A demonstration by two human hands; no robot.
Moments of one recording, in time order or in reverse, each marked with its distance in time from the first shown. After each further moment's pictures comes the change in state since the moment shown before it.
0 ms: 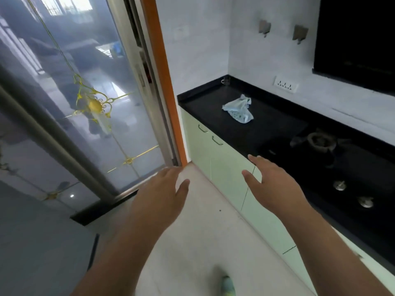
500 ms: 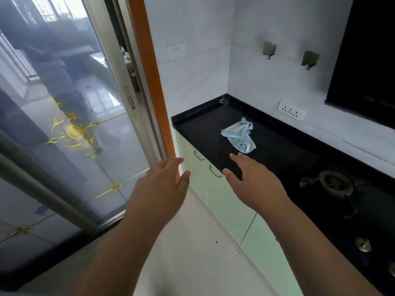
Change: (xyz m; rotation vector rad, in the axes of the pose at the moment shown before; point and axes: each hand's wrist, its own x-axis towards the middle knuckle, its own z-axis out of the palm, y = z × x) left_hand 0.199 0.035 -0.038 -0.033 0.061 0.018; right_hand 0.204 -0.052 -0.023 -0.031 -0.007 -0.087
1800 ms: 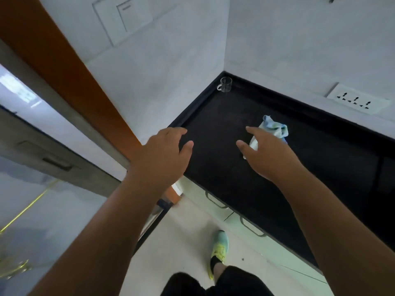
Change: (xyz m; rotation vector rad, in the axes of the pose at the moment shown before) left_hand 0.592 -0.097 0.088 0.046 -0.346 0.211; right_hand 0.510 -0.003 0.085 0.184 -0.003 0.455
